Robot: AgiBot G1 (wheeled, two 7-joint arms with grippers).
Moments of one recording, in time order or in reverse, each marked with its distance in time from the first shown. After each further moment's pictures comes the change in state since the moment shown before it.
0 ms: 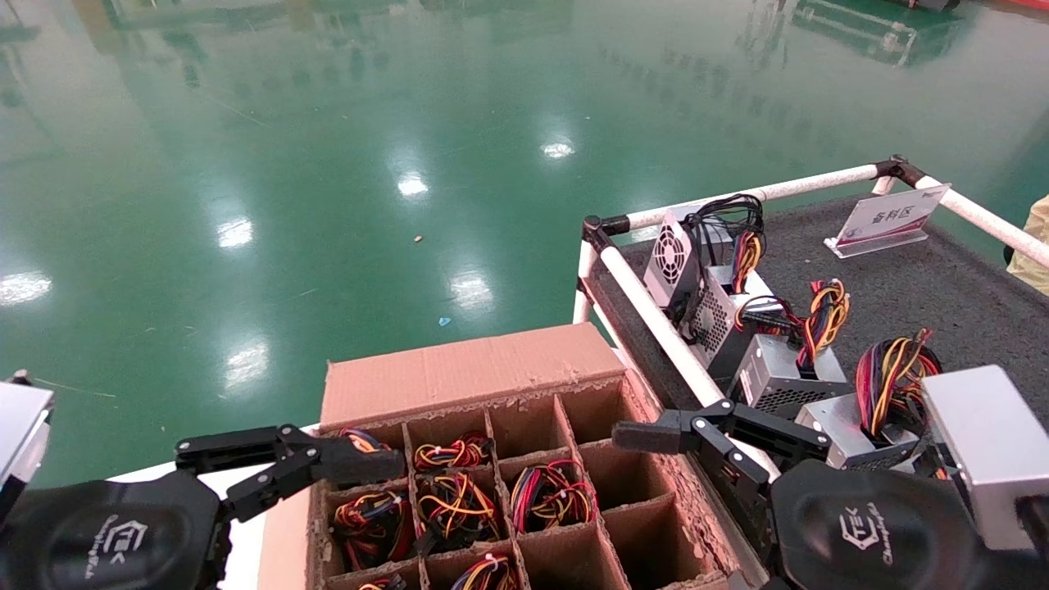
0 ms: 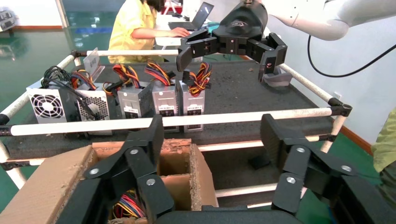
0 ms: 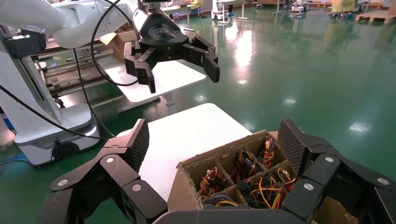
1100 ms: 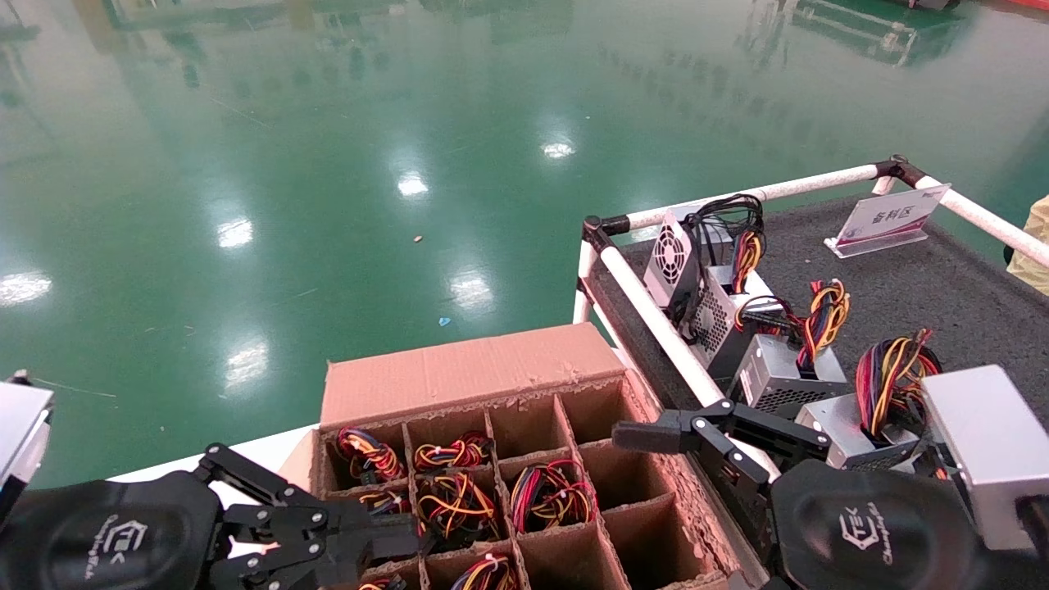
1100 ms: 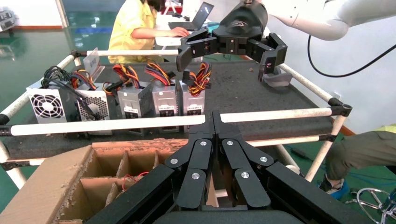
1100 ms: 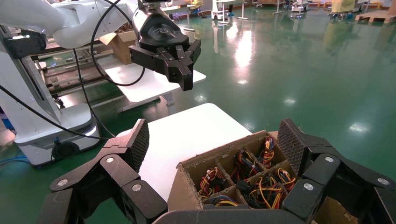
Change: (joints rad) left arm 0.000 0.000 0.000 0.000 0.000 0.000 0.000; right arm -0.002 -0.002 -0.005 -0.001 -0.009 0.005 0.003
